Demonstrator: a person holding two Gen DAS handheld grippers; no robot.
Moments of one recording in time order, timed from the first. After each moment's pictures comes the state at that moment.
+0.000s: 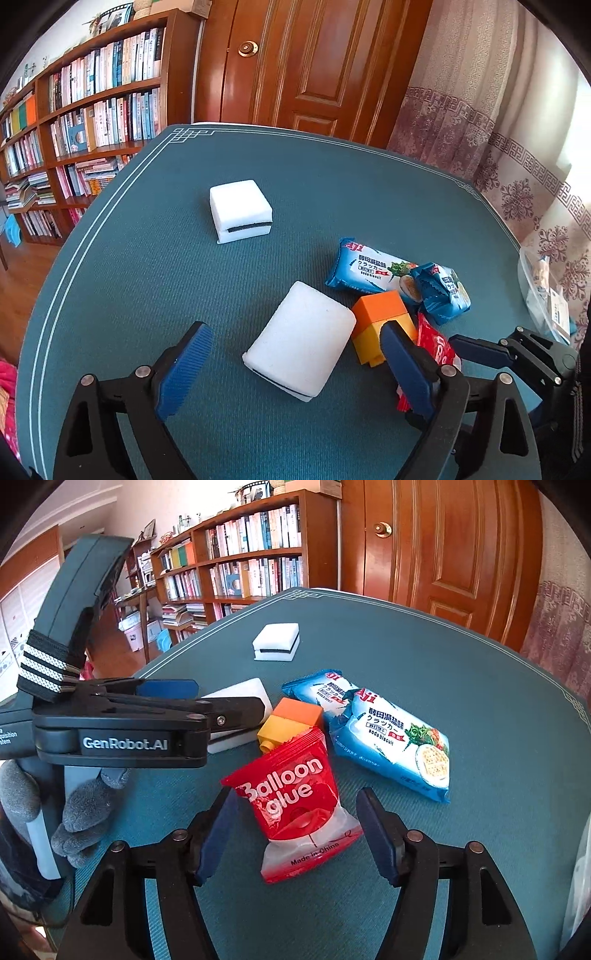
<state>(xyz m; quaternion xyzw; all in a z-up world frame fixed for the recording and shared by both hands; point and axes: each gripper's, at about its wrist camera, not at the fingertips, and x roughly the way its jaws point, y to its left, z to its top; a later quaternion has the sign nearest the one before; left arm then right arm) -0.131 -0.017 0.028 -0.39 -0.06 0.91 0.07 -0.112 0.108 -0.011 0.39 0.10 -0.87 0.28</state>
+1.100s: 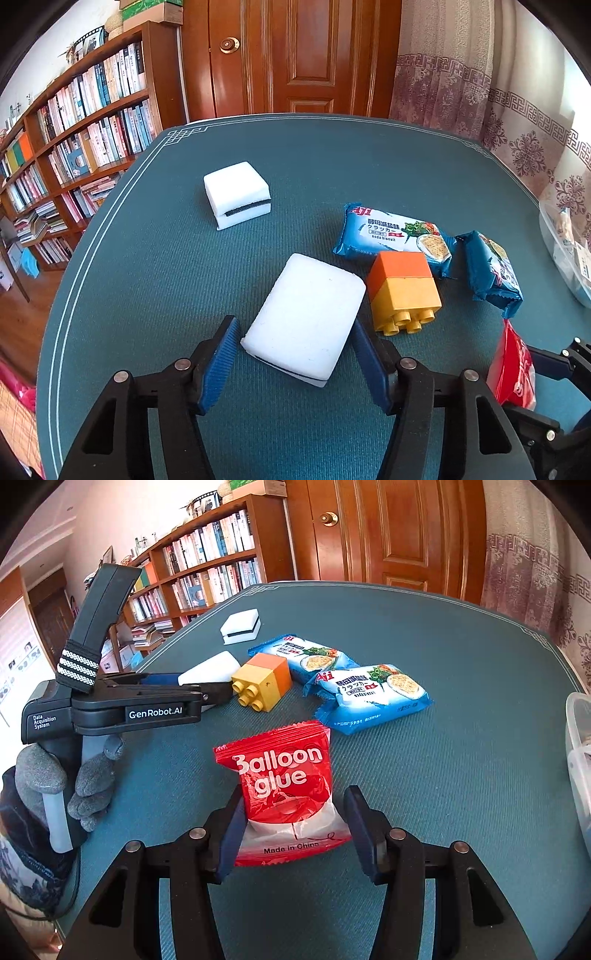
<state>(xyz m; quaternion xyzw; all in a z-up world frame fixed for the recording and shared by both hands) -0.131 -0.002 0.010 -0.41 0.02 0.91 0.05 -0.071 0.146 -0.019 0.40 0.03 -0.89 0.21</state>
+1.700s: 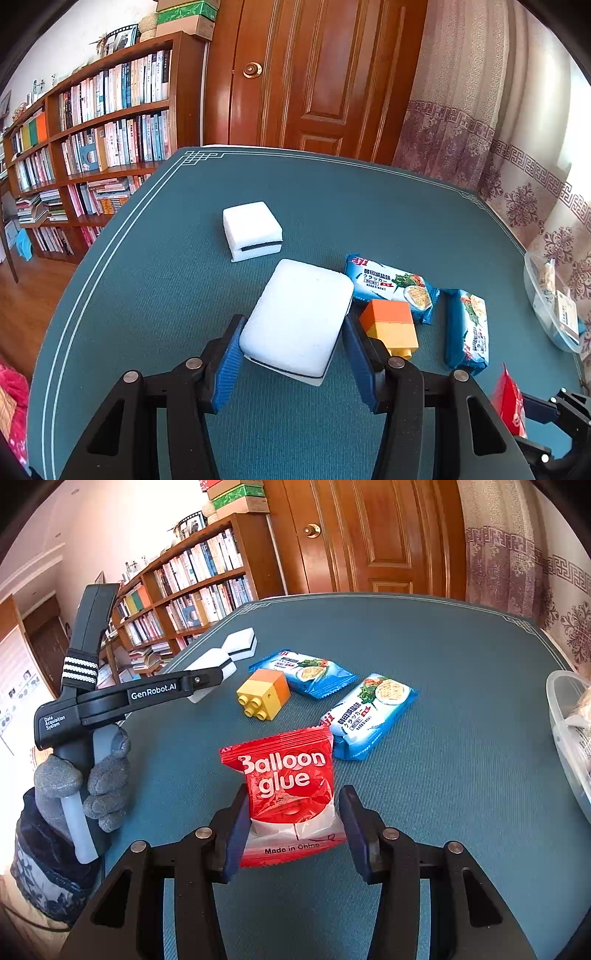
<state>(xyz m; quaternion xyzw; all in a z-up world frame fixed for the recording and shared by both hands) -0.122 -0.018 0.031 -0.36 -0.05 0.93 0.04 -0.048 0.162 0.000 0.38 -0.02 -0.90 0.20</state>
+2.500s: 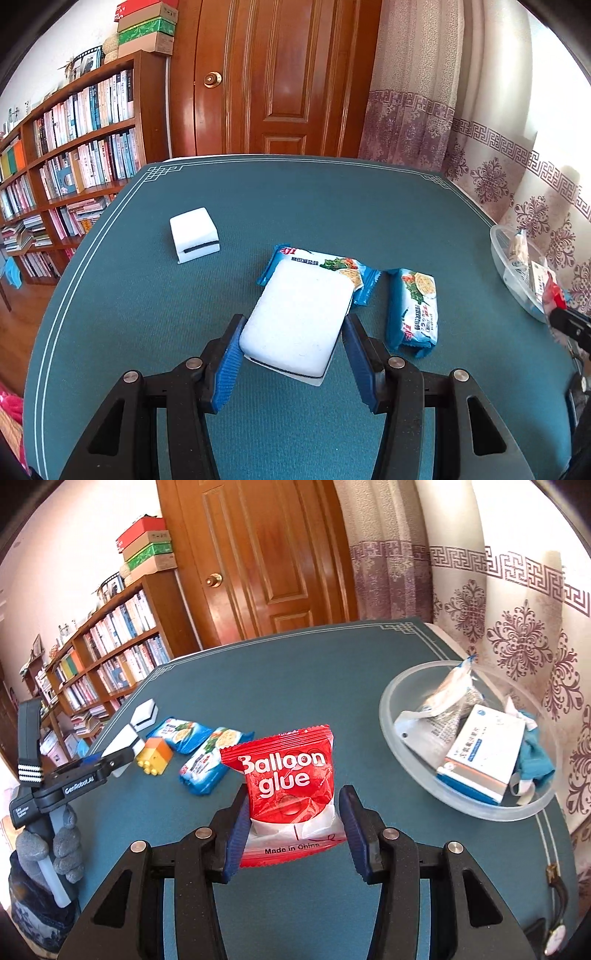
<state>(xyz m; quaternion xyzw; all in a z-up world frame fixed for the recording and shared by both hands) -0.101 0.030 0.041 -0.35 -0.01 0.93 0.09 -0.034 0.289 0.043 0.33 -0.08 -0.94 0.04</state>
